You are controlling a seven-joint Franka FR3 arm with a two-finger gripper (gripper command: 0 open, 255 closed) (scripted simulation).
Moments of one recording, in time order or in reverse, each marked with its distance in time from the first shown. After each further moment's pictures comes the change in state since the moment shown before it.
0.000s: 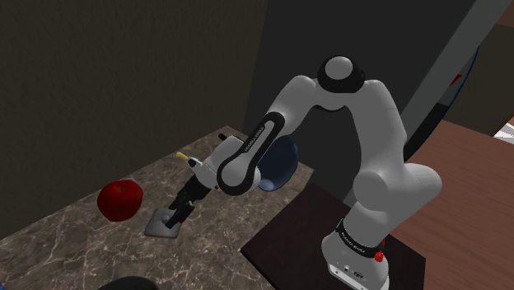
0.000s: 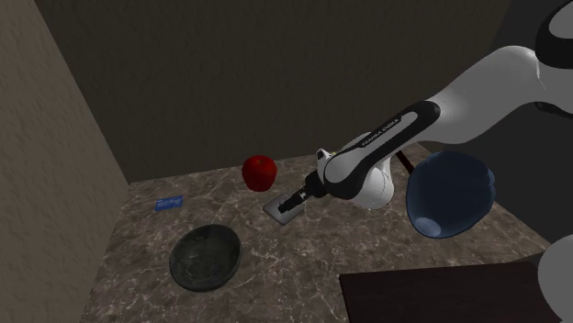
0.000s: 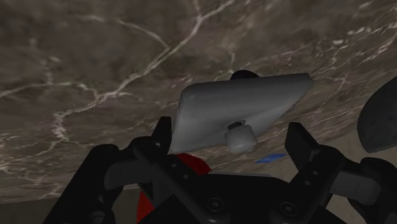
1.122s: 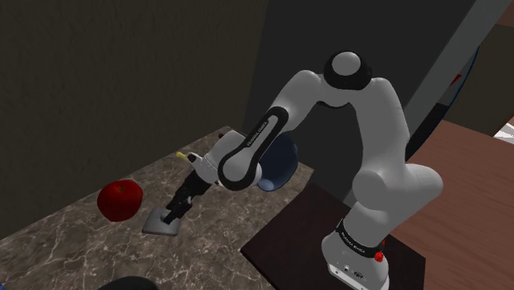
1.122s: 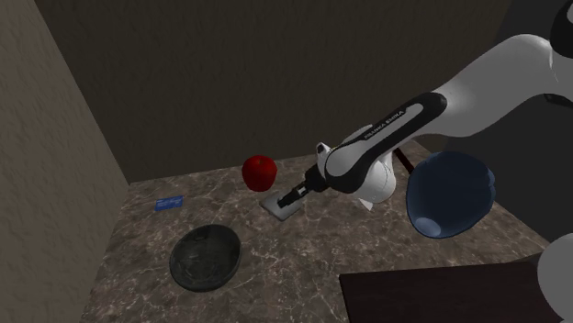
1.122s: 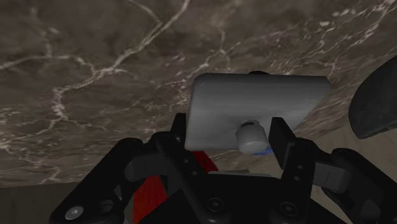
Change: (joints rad) arm -0.030 -0.047 0.042 -0.018 0.011 -0.028 0.023
